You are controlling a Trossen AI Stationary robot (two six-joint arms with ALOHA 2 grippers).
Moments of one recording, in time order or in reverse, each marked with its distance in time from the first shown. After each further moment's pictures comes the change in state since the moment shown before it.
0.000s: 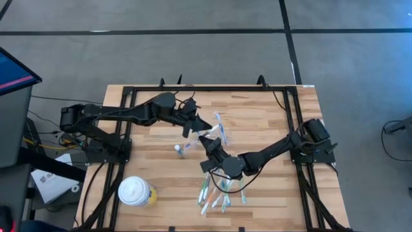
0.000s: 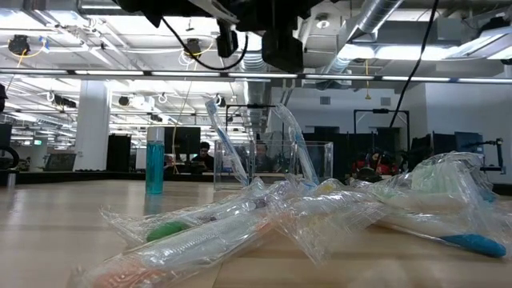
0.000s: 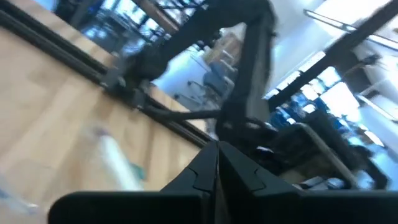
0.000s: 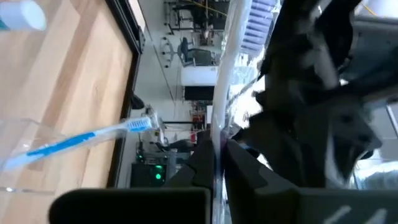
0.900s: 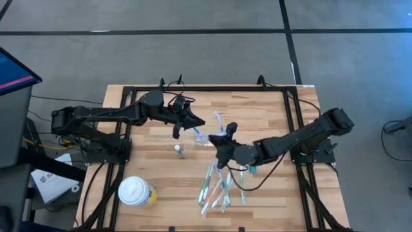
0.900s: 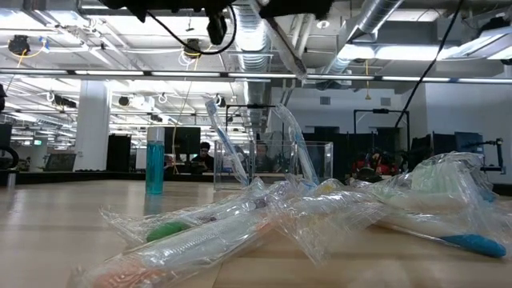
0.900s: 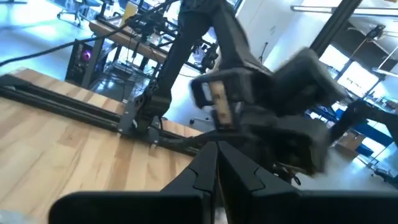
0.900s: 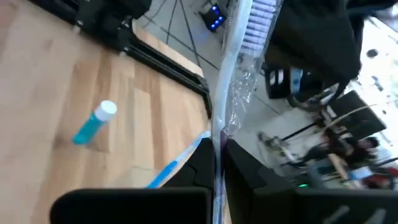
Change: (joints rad) left arm 0.020 -0.127 -0.079 0.050 -0.016 0.236; right arm -0.027 -0.329 -0.076 -0.551 -0.314 0.950
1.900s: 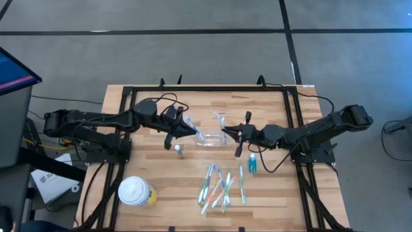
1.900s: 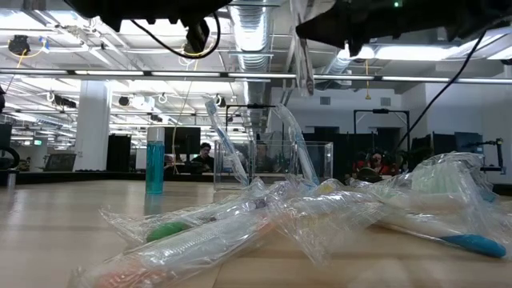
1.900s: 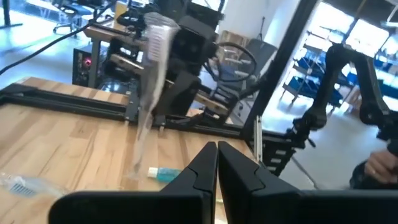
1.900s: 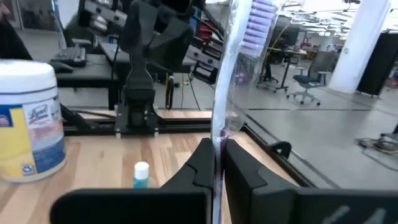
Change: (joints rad) left arm -0.057 -0.122 -0.187 0.016 -0.023 0.204; right arm -0.195 -0.285 -0.554 0.647 -0.388 0.387
